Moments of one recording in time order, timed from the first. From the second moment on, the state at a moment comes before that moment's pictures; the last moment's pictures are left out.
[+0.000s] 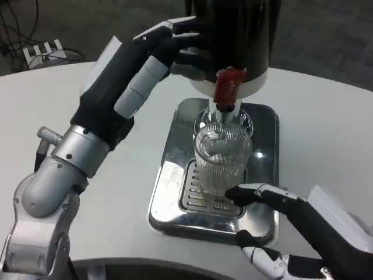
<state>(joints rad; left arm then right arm) -0.67 0.31 0.06 0.11 -0.15 -0.18 -0.38 0.17 -0.36 0.07 -0.83 -0.48 0.21 0.38</state>
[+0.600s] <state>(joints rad) -0.75 0.27 -0.03 0.16 -0.08 -0.18 -0.40 0.17 -0.36 0.07 -0.83 -0.47 0.21 0.38</state>
